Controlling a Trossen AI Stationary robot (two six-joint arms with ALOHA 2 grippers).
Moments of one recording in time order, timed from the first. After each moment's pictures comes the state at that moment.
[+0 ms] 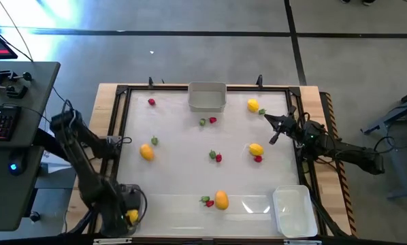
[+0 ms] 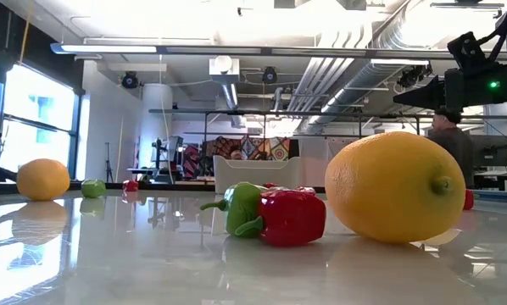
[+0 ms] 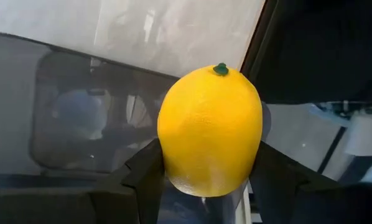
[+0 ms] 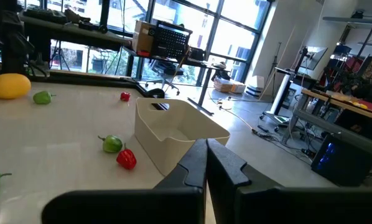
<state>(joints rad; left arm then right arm) -1.04 1.52 1.17 -0.94 0.06 -1.35 -0.30 0.05 0.01 0.06 0.29 -0.27</state>
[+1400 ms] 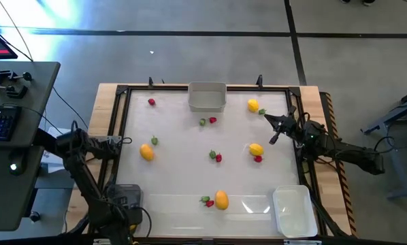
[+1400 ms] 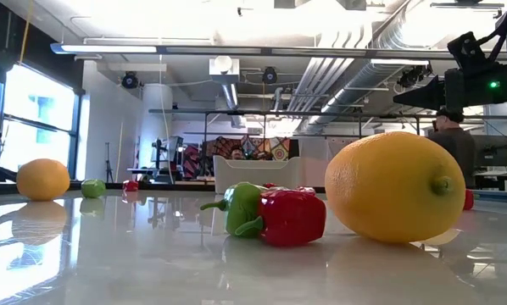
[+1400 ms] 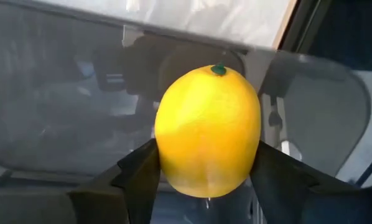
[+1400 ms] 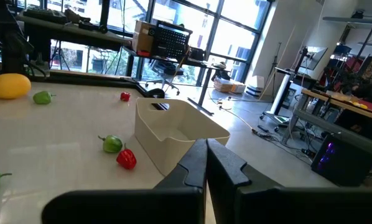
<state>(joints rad) -1.10 1.77 1.22 -0.91 0.14 -1.32 -0.30 0.05 0.01 0.06 0.29 -0.27</state>
